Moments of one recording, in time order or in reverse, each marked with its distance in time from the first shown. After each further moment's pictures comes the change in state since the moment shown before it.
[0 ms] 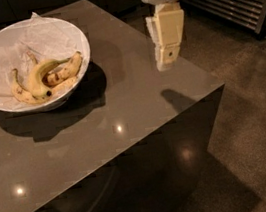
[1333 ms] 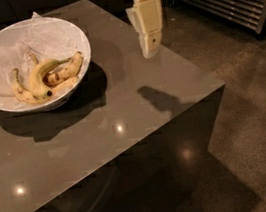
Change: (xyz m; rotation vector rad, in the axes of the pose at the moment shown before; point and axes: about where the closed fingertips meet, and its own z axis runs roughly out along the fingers) arm -0.022 -0.035 0.016 -0.034 -0.018 -0.184
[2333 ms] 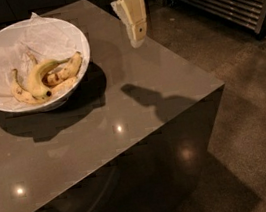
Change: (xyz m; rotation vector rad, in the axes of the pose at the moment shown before) arm -0.014 -0.036 0.013 -0.003 -0.027 -0.173
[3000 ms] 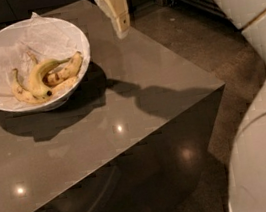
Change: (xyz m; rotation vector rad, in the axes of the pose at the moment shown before) arm 0.001 -0.042 0.023 -0.021 0.003 -0.130
